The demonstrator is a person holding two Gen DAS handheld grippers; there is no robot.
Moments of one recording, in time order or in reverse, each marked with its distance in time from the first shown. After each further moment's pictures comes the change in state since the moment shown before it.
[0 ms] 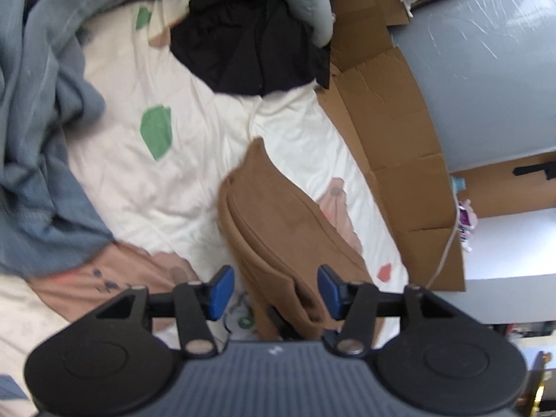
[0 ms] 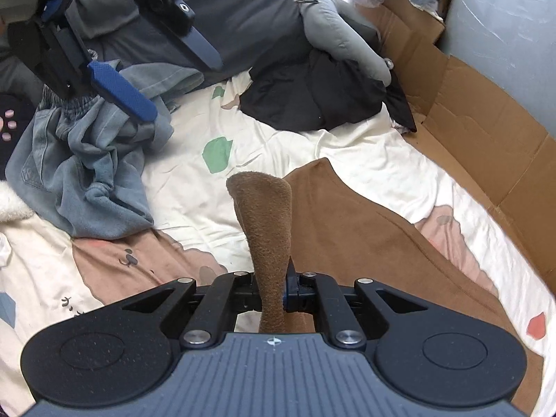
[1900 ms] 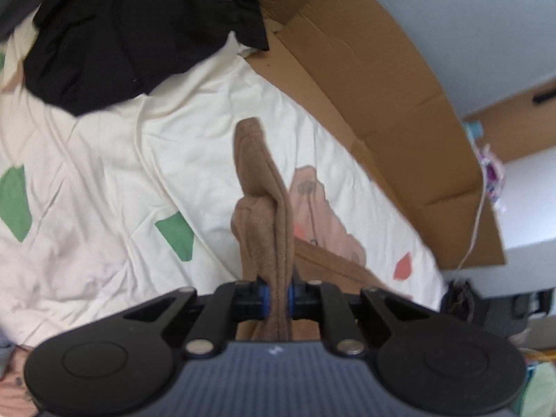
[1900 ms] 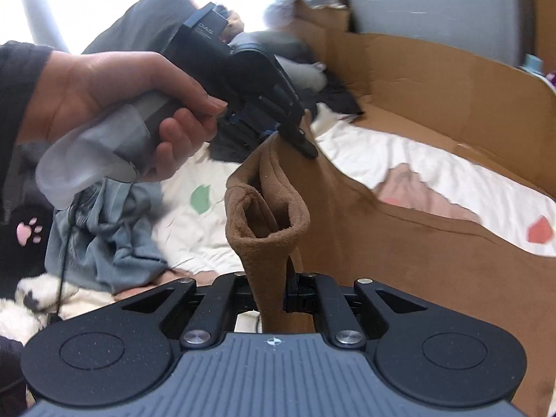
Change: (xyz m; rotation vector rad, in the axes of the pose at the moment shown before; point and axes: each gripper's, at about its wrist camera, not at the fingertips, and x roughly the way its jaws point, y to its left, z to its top) left arm 0.151 -0.118 0.031 0.234 0.071 0.081; right arm -0.091 -0.079 -0.049 0.369 -0.125 0.066
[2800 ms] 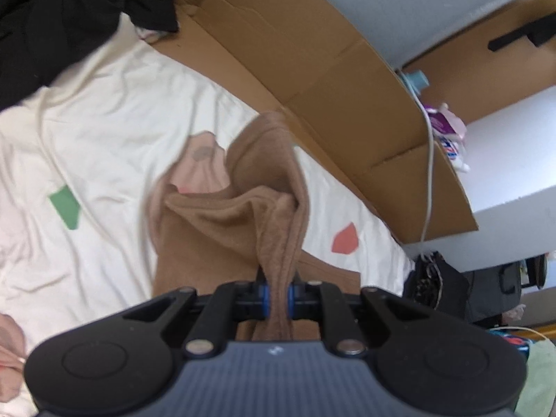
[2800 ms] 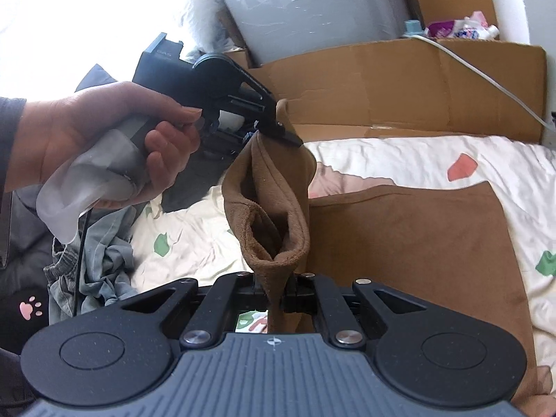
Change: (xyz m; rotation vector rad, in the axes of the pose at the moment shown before) left arm 0.031 -0.119 -0.054 0.073 -0.001 -0.072; right arm -0.072 -0.080 -0.062 0.298 -0.157 -0.074
